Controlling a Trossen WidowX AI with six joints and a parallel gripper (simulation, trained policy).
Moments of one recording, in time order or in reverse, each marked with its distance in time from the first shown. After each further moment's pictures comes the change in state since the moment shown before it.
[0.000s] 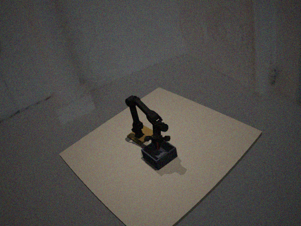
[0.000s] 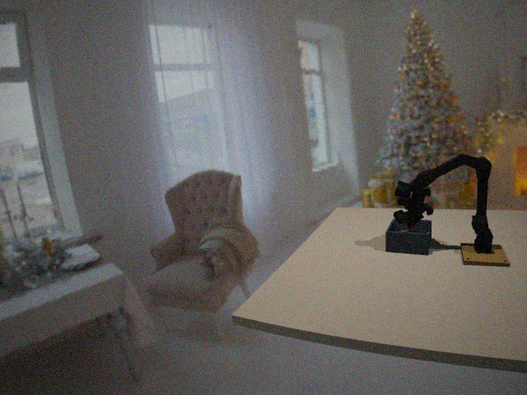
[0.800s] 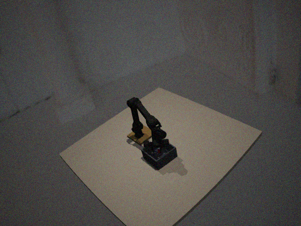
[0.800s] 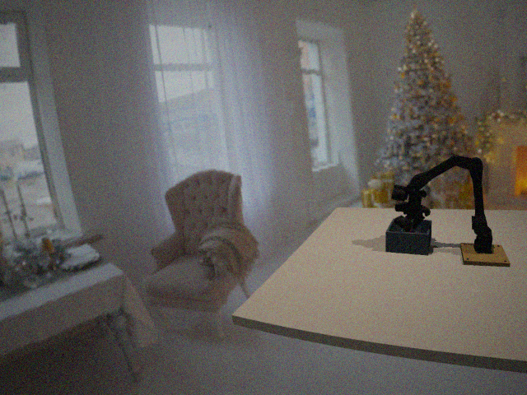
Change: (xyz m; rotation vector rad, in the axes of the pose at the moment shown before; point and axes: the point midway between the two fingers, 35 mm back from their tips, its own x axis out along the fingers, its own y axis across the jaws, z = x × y) arm 0.031 -0.008 0.002 -0.189 0.155 0.000
